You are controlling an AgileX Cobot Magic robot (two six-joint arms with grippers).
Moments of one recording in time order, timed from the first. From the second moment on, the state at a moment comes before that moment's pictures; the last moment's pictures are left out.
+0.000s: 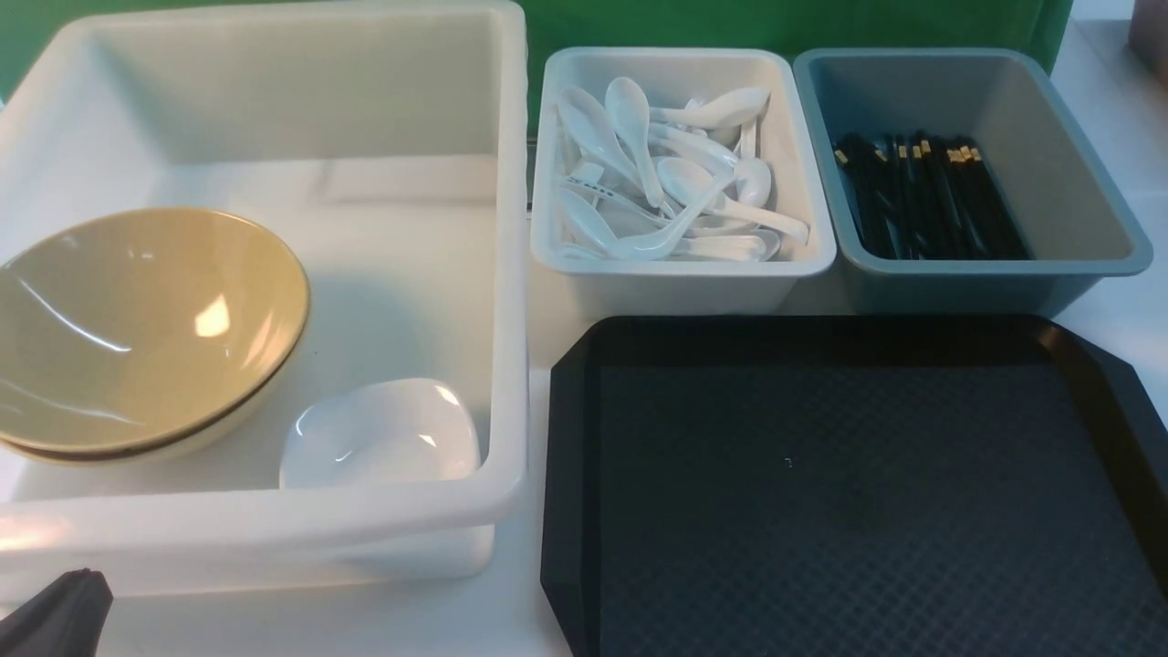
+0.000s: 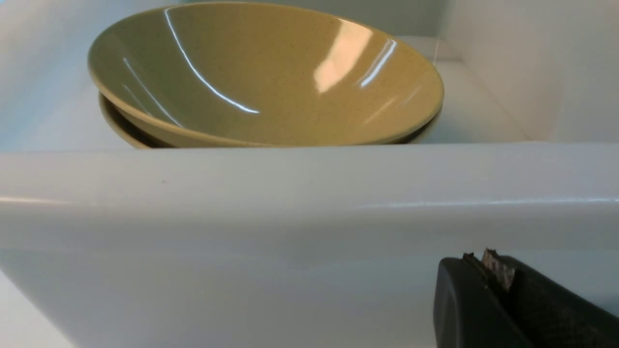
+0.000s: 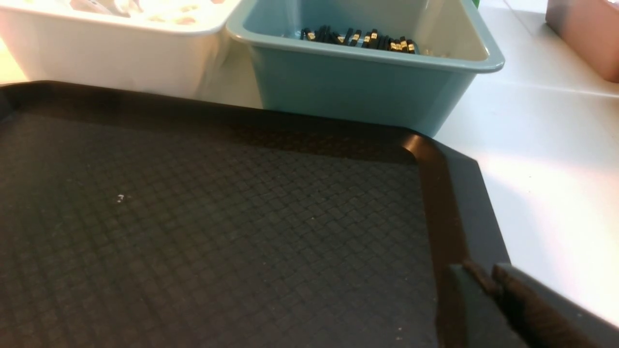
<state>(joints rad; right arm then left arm) 0.05 -0.01 0.03 -0.10 0.32 0.06 -0.01 -0.01 0.02 -0.09 0.32 0.02</state>
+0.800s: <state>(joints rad) 0.05 -0.01 0.03 -0.10 0.32 0.06 -0.01 -0.01 0.02 -0.09 0.32 0.02</state>
